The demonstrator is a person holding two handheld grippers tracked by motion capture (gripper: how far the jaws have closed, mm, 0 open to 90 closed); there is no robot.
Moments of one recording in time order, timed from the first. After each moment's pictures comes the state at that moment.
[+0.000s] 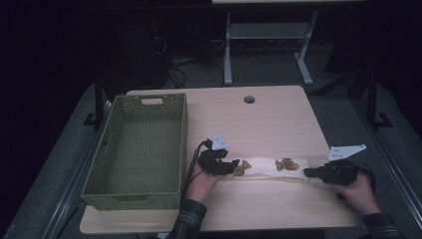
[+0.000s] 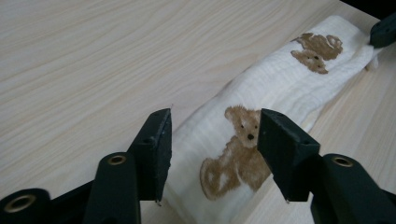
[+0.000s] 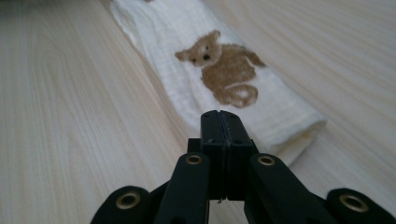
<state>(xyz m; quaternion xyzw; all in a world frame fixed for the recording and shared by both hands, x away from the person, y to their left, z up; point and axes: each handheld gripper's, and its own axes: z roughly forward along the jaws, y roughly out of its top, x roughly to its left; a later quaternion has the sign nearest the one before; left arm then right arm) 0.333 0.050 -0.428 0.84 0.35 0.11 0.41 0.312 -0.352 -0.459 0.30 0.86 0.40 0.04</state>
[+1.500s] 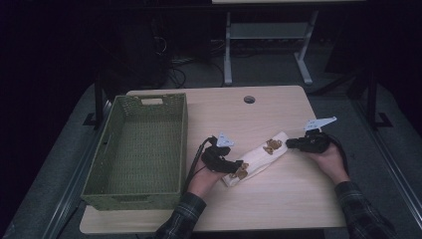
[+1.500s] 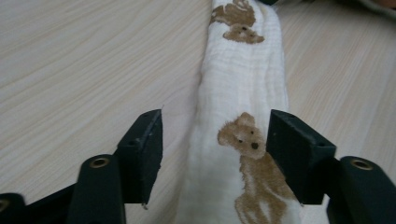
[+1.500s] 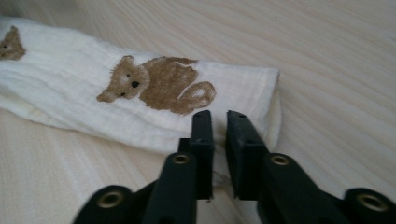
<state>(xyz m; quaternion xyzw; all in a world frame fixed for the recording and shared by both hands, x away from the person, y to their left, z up) 0.344 0.042 -0.433 0.86 0.32 0.10 0.39 0.419 -0.321 -0.472 0.32 0.85 0.40 0.08</state>
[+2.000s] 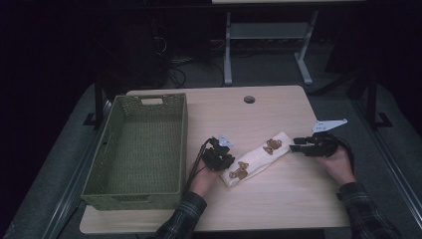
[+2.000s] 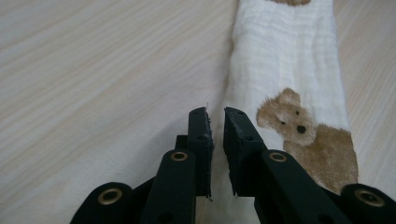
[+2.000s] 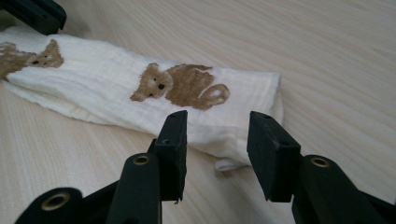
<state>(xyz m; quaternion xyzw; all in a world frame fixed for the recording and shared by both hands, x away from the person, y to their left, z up) 0.357 0.041 -0.454 0.87 0.34 0.10 0.34 0.397 -0.330 -0.455 0.32 0.84 0.42 0.09</state>
